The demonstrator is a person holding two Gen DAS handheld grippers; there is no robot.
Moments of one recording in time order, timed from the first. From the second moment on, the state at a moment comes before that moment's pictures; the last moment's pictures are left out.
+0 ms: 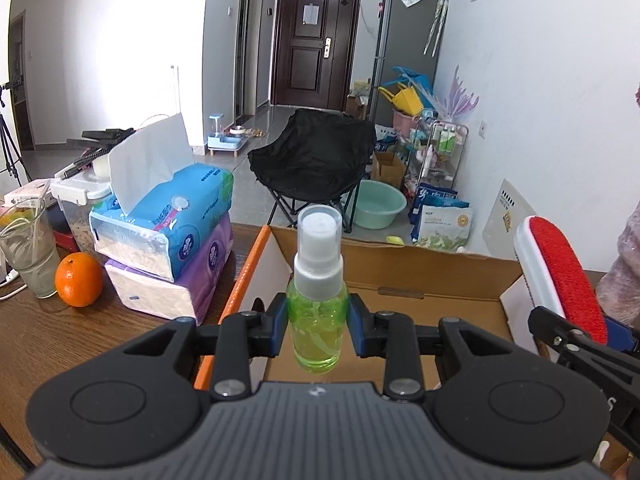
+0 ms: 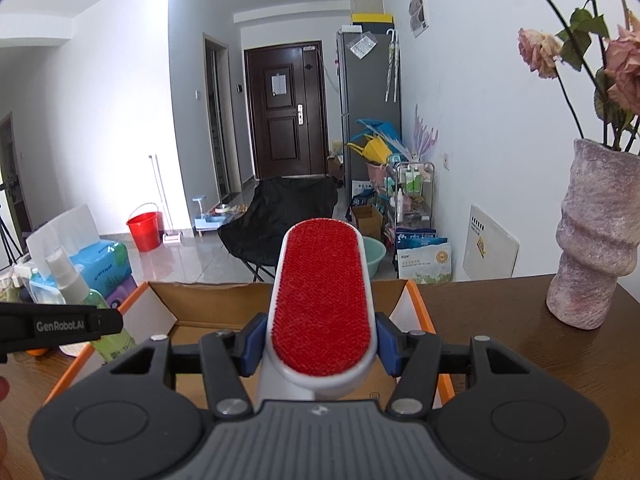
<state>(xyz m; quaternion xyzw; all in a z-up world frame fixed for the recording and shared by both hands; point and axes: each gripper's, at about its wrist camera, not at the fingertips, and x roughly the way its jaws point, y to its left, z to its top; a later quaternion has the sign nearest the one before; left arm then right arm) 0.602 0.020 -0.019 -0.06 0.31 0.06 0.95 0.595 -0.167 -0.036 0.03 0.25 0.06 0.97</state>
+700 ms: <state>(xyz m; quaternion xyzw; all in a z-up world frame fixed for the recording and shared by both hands) 0.609 0.020 -0.029 -0.05 0.32 0.07 0.94 0.625 -0.175 -0.047 0.04 0.28 0.05 0.96</state>
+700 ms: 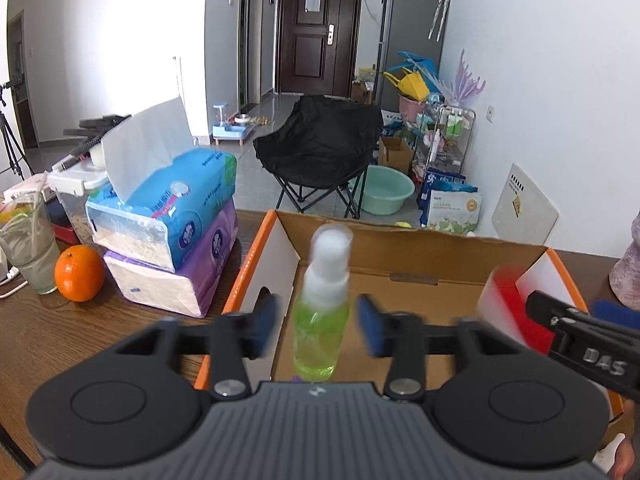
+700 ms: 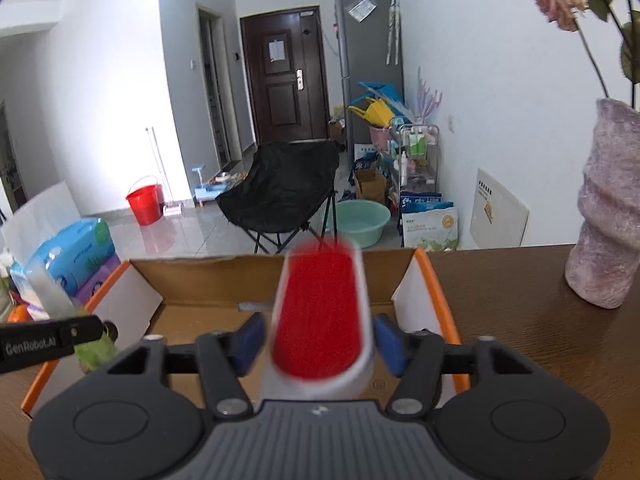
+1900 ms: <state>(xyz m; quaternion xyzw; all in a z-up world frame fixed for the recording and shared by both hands) 0.564 0.011 -0.002 -0.04 0.27 0.07 0.96 0.575 -0.192 -0.027 0.04 0.24 0.03 0.97</state>
